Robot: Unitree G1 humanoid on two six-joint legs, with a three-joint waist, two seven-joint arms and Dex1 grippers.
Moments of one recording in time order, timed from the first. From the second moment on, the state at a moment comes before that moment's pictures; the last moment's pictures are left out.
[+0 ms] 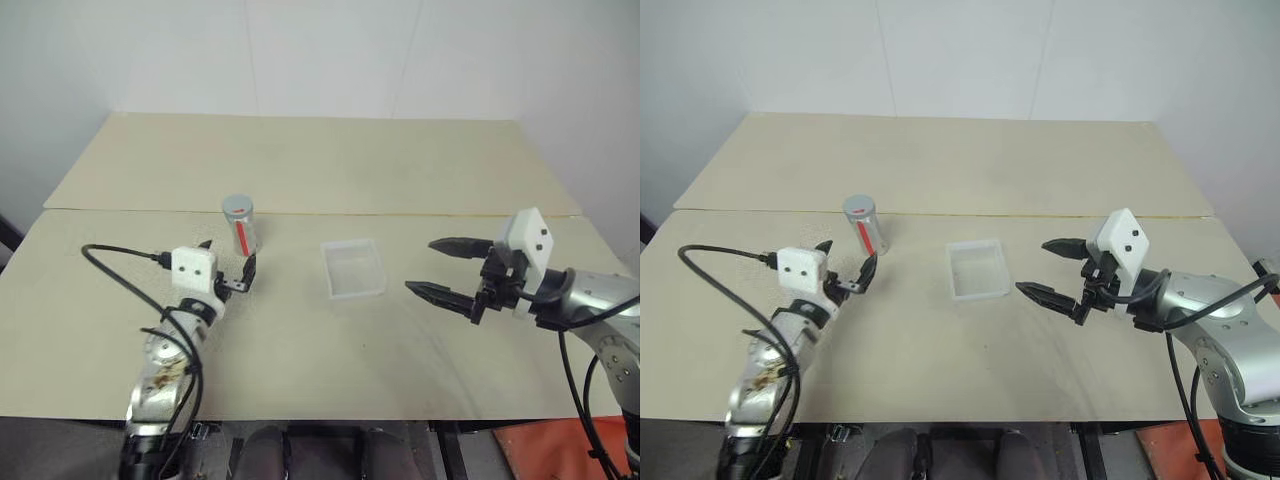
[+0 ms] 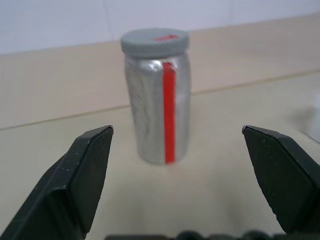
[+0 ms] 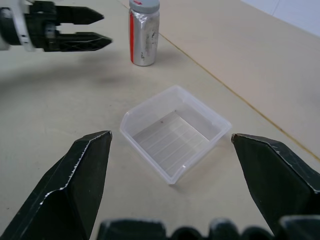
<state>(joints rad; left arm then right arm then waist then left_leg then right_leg) -0.13 0.24 0.09 -0.26 -0.12 0.25 -0.18 -0.22 -0.83 -0.23 -0.53 0.63 0.68 0.84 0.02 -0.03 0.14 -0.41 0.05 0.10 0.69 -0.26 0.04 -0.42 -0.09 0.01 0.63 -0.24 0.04</state>
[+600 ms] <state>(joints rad) -0.32 0.11 0.07 0.03 0.04 0.13 0.06 -0.22 -0.84 -0.25 -0.58 0.65 0.68 0.83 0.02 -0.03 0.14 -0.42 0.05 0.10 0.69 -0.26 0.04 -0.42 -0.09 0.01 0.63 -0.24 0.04</state>
